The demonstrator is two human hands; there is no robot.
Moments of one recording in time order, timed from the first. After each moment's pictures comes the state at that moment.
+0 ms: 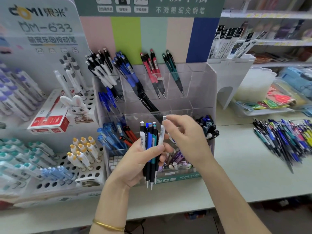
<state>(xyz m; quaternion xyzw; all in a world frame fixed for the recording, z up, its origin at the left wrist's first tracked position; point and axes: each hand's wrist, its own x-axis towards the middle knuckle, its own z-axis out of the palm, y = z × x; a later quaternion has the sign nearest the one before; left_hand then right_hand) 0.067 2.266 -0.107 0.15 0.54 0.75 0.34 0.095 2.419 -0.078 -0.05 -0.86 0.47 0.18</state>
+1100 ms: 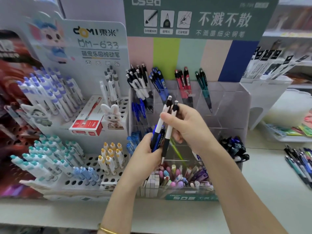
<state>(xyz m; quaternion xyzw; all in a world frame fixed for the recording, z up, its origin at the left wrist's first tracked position) 0.048 2.236 -0.088 0.08 0.75 0.65 0.12 0.034 2.381 -0.030 0.06 -0.75 0.66 0.04</state>
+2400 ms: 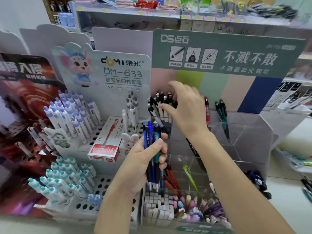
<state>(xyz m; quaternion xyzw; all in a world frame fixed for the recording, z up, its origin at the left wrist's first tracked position) 0.008 2.195 -0.026 0.10 0.49 0.85 0.19 -0.072 2.336 0.022 0.09 -0.91 0.16 0.38</state>
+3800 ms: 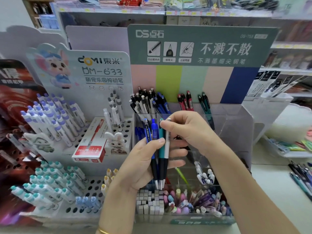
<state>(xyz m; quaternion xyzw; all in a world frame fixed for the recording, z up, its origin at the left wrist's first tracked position) 0.016 2.229 -0.015 0.10 0.45 0.84 0.28 -0.003 2.379 0.018 0.06 -0.80 0.59 0.01</state>
